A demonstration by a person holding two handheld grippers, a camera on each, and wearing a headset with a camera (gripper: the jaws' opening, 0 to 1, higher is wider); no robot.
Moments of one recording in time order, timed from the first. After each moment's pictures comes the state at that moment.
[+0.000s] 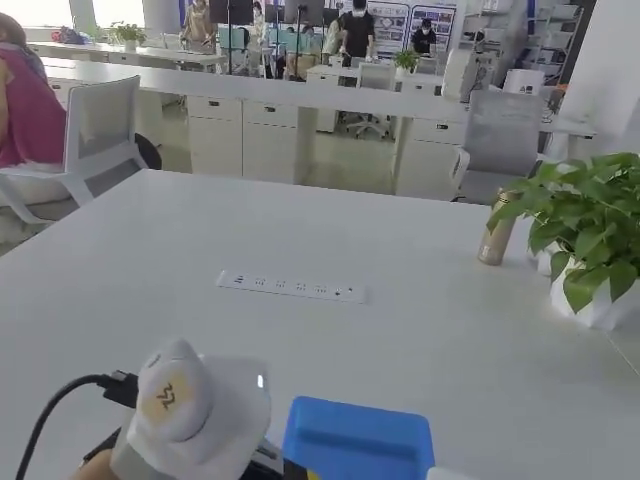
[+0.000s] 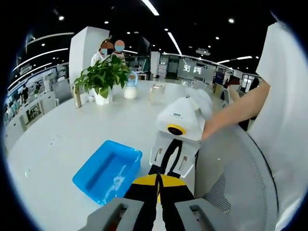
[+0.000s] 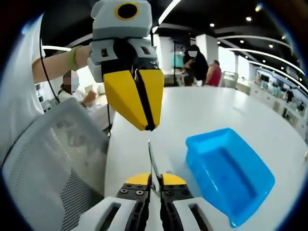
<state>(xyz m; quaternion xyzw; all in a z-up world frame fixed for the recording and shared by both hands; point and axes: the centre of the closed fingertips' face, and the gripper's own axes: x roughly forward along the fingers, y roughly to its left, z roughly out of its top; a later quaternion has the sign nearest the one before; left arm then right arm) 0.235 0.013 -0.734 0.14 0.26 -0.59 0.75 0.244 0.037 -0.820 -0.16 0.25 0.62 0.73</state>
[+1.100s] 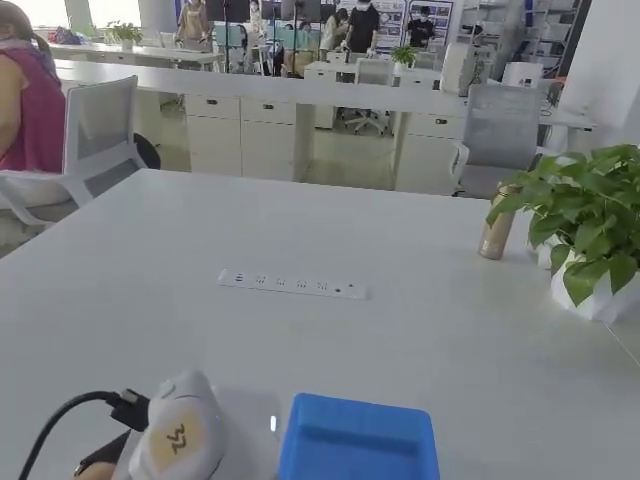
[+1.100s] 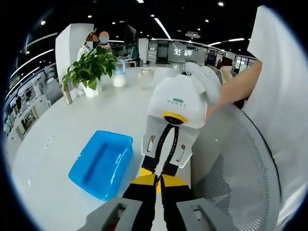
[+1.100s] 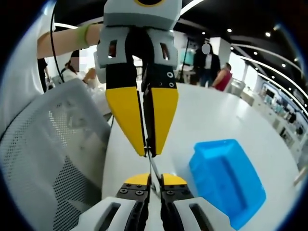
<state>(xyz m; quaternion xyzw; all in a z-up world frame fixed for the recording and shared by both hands) 0.221 0.023 -0.752 0.22 0.28 -0.60 0.72 0.233 0.047 -0.822 -0.25 0.22 0.61 0.72</state>
